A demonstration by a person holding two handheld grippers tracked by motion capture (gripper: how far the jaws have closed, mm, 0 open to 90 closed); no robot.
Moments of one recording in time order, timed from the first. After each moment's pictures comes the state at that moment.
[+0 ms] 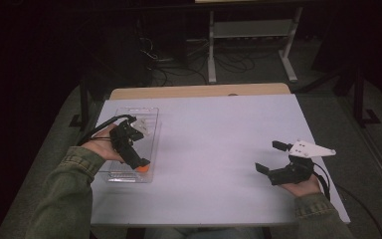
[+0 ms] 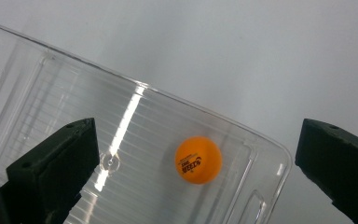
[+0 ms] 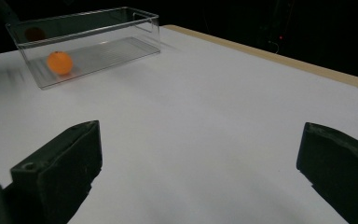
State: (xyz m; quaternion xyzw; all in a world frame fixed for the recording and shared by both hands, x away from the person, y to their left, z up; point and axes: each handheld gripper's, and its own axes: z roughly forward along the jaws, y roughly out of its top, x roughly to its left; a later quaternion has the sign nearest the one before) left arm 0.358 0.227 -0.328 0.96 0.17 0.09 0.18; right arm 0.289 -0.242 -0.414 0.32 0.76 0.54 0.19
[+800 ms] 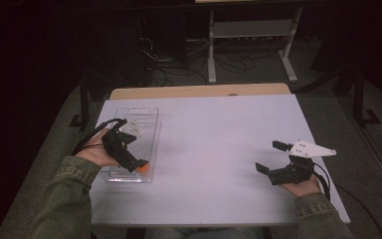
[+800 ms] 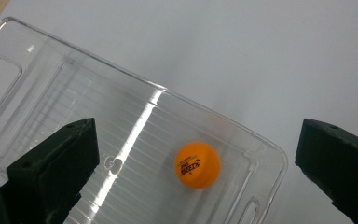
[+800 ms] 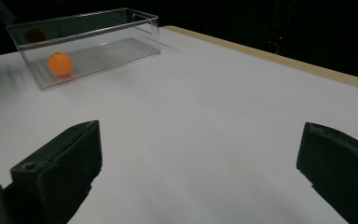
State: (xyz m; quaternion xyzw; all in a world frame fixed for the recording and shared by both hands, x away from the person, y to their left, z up) left arm 0.345 0.246 -0.332 0.94 0.20 0.12 0.24; right arm 0.289 -0.242 -0.414 0.32 0.75 0.54 0.19
